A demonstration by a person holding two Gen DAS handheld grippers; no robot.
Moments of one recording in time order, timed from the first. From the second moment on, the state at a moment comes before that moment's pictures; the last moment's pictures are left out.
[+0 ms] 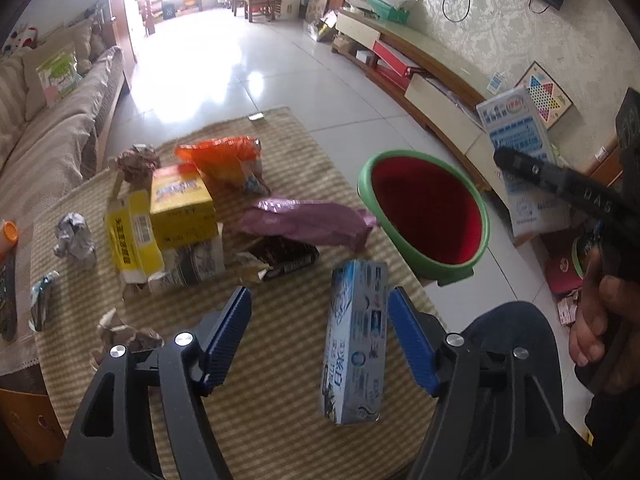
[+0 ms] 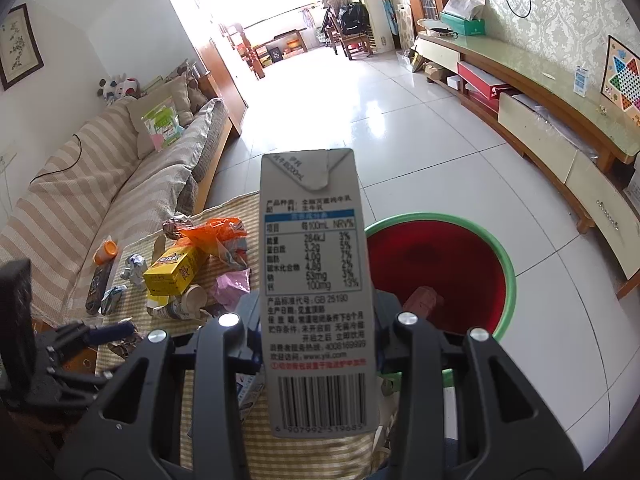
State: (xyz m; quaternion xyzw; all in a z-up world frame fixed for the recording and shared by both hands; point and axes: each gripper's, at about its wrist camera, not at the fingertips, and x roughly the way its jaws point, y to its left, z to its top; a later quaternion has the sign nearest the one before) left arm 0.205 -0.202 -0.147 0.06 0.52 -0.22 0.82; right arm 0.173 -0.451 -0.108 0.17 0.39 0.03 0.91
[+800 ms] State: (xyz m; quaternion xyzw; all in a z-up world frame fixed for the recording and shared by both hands) left arm 0.190 -0.238 -0.253 0.10 0.62 -0.22 0.75; right arm 0.160 -0.465 -0.117 0.18 0.39 0.01 0.90
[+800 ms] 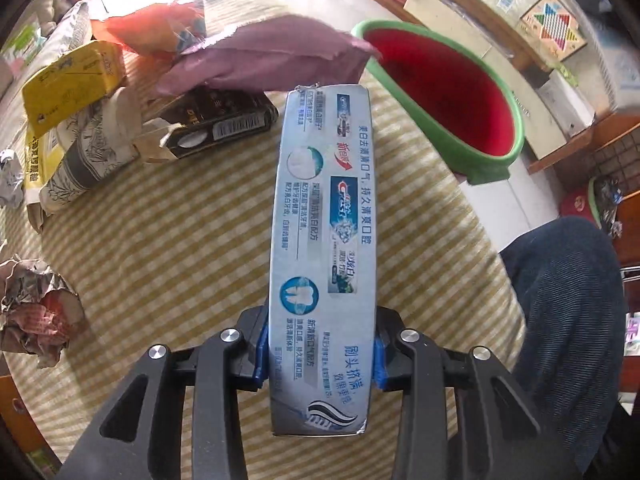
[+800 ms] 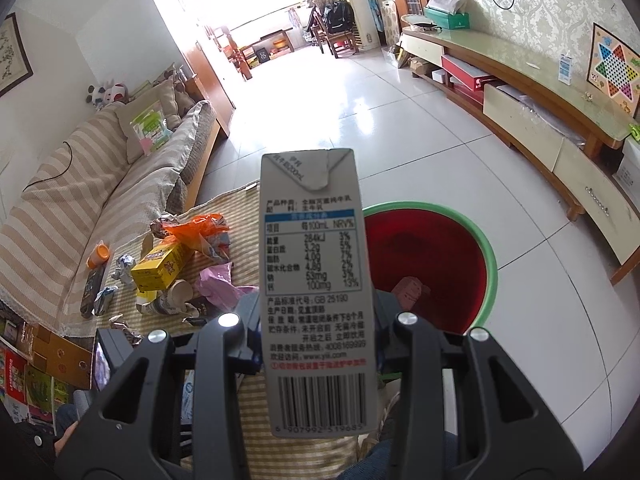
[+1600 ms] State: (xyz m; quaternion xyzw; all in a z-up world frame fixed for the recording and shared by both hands) left arm 0.233 -0.278 -0.111 -0.02 0.48 -0.32 0.81; right arm 0.151 -0.501 -0.105 0.19 0.38 -0.02 0.91
